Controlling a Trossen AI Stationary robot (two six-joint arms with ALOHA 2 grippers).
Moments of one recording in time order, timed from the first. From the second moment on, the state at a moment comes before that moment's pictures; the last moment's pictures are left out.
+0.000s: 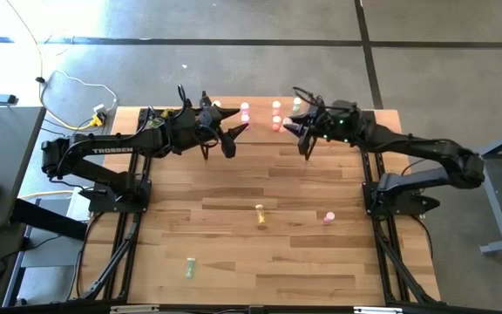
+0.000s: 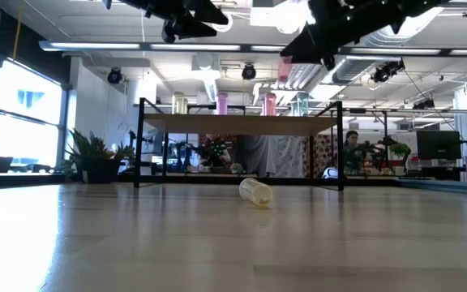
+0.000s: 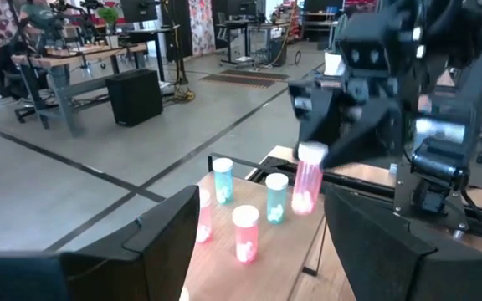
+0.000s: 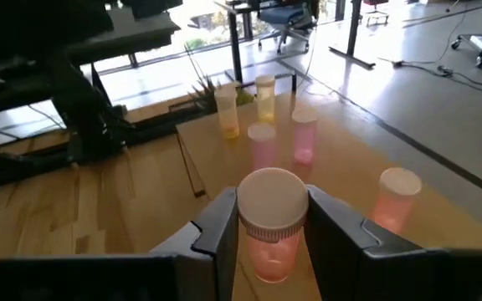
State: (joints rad) left arm 0.36 1.27 0.96 0.20 -0.27 0.00; right arm -0.43 1.15 0.86 0.02 -0.06 0.07
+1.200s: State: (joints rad) left arm 0.36 1.27 0.96 0.20 -0.27 0.00; right arm -0.42 1.37 0.84 0.12 -0.05 -0.08
